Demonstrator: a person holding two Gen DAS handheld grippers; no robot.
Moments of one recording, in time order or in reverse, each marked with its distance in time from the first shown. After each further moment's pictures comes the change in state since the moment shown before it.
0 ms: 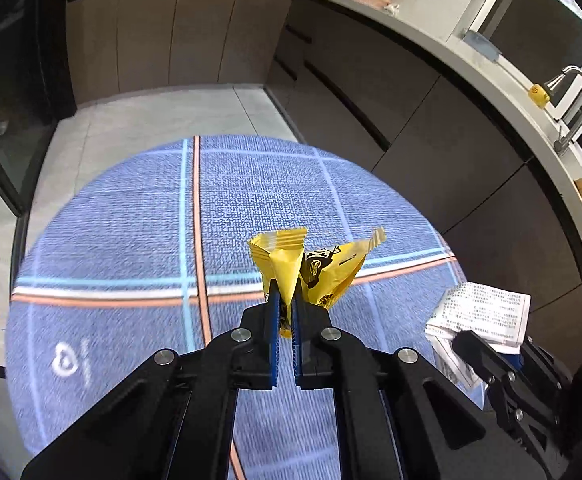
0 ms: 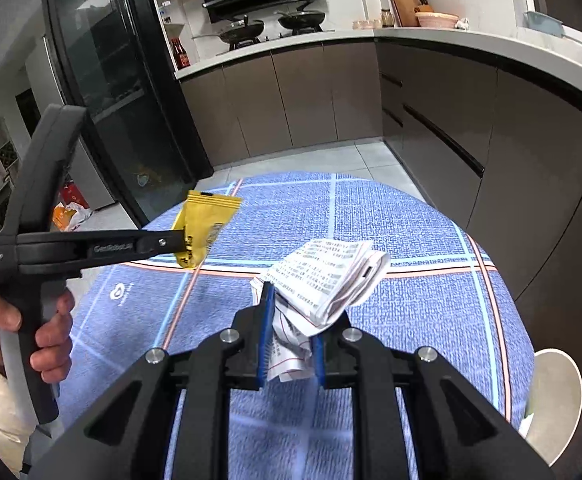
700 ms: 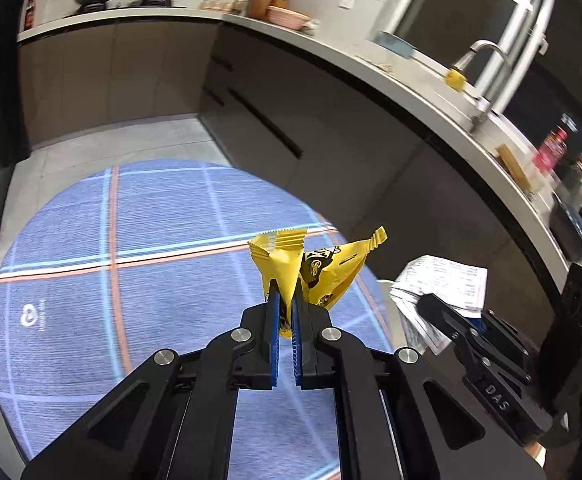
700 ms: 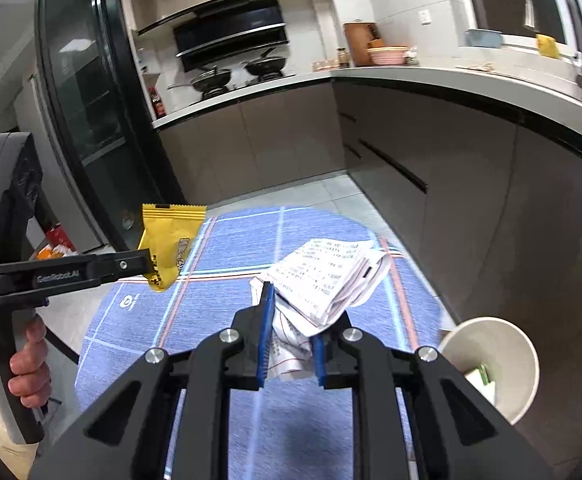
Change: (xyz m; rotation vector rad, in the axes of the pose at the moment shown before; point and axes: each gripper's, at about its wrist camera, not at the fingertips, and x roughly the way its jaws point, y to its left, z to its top) left arm -0.078 -0.112 -0.060 0.150 -0.077 -0.186; right arm -0.125 -0.043 -0.040 0.095 -0.154 -0.097
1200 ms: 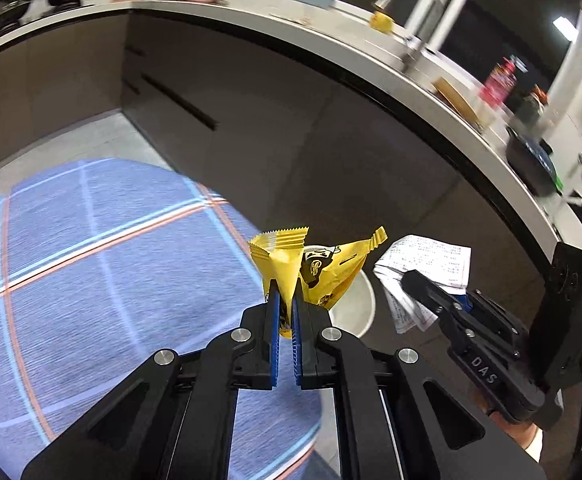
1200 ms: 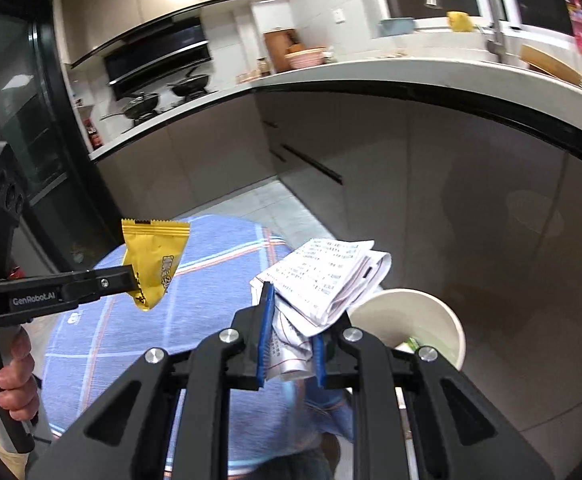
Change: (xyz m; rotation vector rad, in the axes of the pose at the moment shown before) left arm 0.070 -0.106 -0.010 0.181 0.119 -0.157; right arm -0.046 -0.101 -0.035 0.151 -0.033 -0.195
